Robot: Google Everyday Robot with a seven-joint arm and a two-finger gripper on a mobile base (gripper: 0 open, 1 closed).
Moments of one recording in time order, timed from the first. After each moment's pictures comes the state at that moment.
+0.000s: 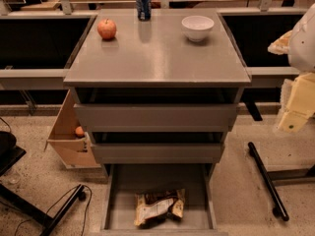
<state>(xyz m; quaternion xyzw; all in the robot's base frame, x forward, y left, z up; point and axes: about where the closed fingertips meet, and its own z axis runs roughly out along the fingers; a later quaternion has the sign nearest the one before) 0.438 -0.217 0.977 -0.60 0.78 -0.04 0.16</state>
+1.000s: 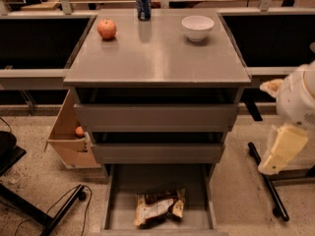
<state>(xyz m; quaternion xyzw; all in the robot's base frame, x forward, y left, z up) 0.427 -0.217 0.893 -0.60 0.78 -0.01 0.19</state>
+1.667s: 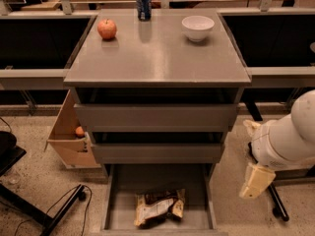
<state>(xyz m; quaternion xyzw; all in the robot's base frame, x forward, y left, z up) 0.434 -0.230 0.762 -0.60 0.77 -0.04 0.19</state>
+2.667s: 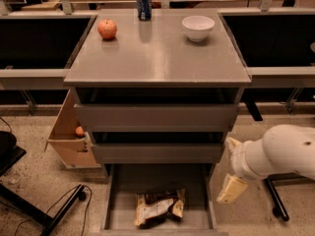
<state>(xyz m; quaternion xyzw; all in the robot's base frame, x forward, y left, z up) 0.466 -0.208 0.657 -0.58 0.78 0.01 0.23</state>
